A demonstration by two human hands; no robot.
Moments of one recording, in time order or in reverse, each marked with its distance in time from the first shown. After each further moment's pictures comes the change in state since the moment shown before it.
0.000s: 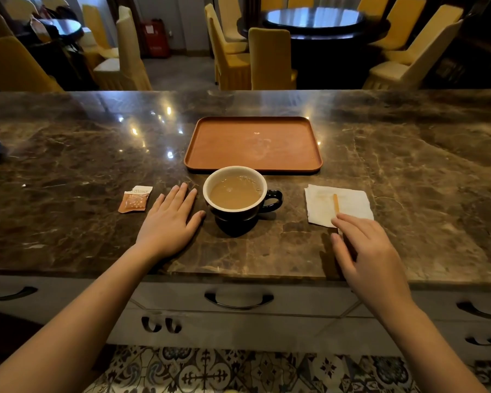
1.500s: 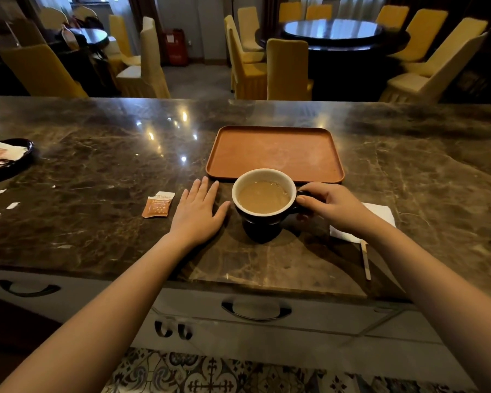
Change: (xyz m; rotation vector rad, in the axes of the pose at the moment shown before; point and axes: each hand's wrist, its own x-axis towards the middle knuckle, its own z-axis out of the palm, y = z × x) left_hand 0.030 0.005 -0.003 -0.142 0.072 -0.056; right_hand 0.122 -0.018 0.035 0.540 -0.451 -0.068
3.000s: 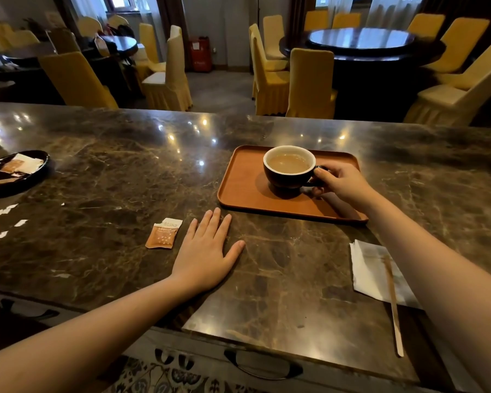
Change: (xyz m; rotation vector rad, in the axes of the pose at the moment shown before) left_hand -0.004 0.000 0.006 0.046 0.016 0.000; right_hand 0.133 0.055 -0.031 0.158 0.095 0.092
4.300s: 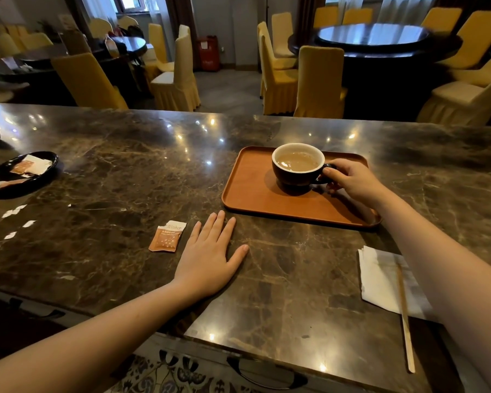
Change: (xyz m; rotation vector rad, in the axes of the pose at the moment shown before) left_hand 0.002 -0.003 0.006 -0.006 0.034 -0.009; right_hand 0.015 0.010 -0.009 0.004 -0.016 -0.017
